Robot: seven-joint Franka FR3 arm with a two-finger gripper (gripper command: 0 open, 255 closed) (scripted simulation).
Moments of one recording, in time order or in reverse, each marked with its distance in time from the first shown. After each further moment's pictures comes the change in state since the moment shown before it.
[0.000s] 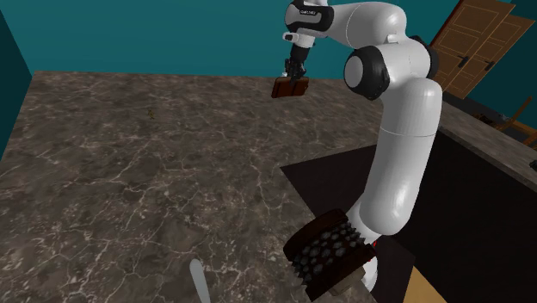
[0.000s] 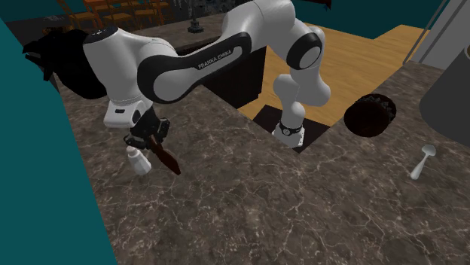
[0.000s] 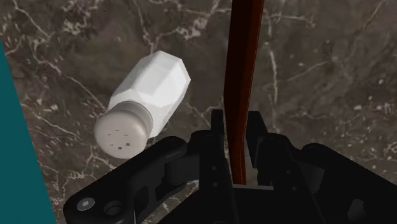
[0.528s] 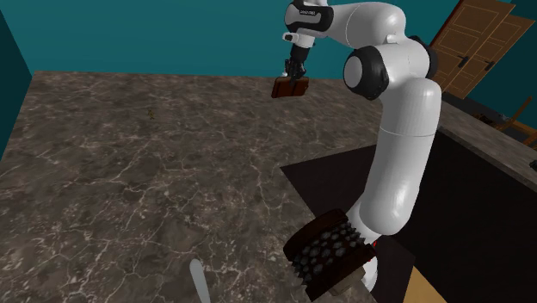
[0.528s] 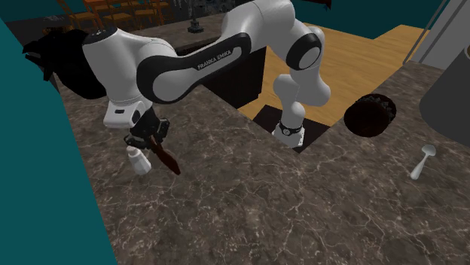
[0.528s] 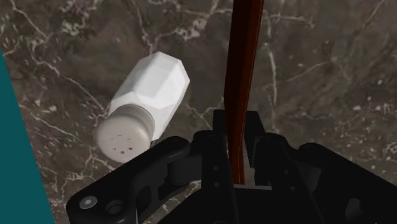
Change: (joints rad) arm -0.003 0.005 0.000 0.007 0.001 -0.007 -0.001
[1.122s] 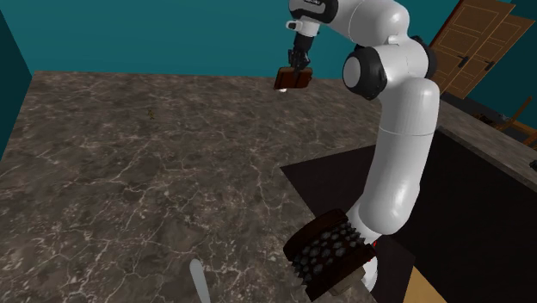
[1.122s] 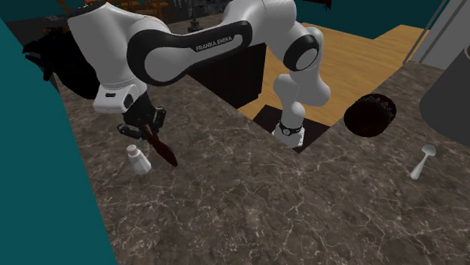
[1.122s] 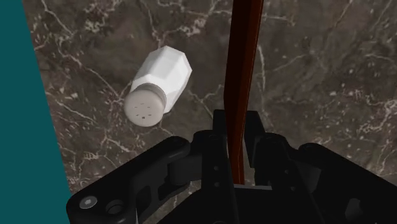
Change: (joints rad) arm -0.024 0.013 -0.003 0.132 0.004 -0.121 0.003
